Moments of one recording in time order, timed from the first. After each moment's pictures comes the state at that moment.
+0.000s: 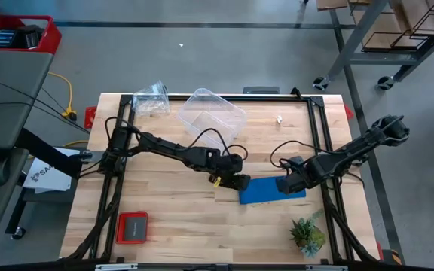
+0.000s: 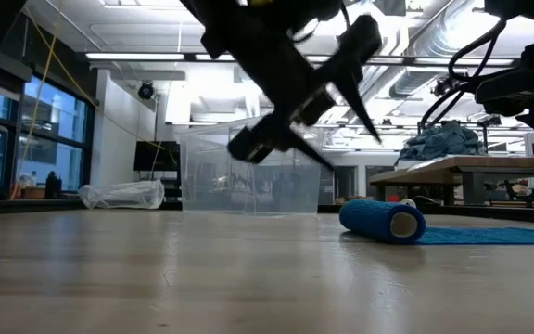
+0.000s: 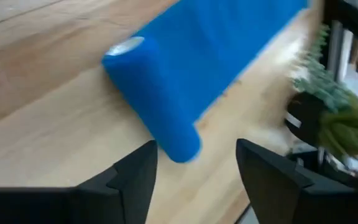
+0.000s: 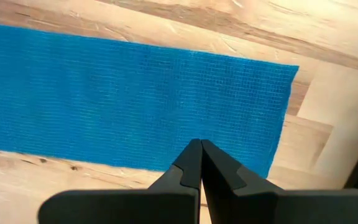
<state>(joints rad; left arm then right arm) -0.09 2.07 1.48 -0.28 0.20 -1.31 0.43 1.25 0.73 -1.01 0.06 1.75</state>
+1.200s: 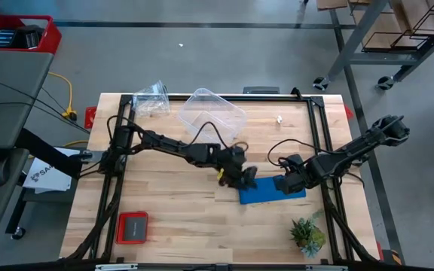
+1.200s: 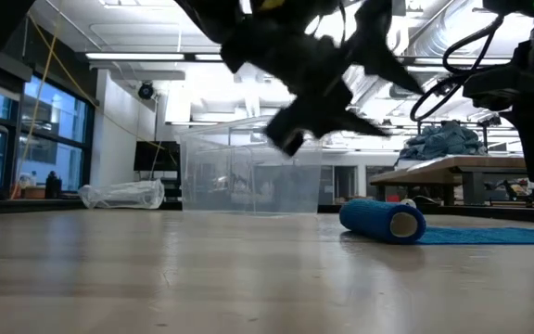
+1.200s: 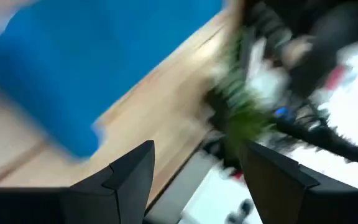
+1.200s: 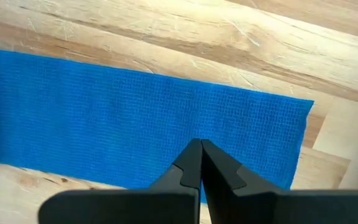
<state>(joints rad) -0.04 2.09 1.48 0.00 0.35 -1.52 0.43 1.25 0.73 -0.97 0.17 1.72</state>
